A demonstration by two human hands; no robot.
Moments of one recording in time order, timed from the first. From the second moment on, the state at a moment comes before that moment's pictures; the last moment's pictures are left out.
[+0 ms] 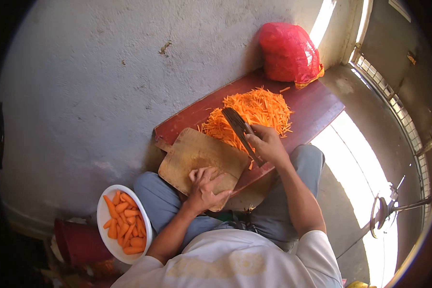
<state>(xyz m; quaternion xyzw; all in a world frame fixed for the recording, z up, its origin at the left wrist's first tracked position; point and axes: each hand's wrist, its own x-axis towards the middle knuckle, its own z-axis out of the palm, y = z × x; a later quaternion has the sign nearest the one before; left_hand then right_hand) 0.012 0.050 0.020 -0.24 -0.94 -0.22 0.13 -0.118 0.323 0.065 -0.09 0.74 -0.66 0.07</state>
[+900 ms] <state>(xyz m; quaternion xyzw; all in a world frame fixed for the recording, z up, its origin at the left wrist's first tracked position) -0.130 0.001 0.002 0.01 -0.97 -0.22 0.12 -0.130 0.326 0.052 -0.06 0.62 -0.78 0.12</state>
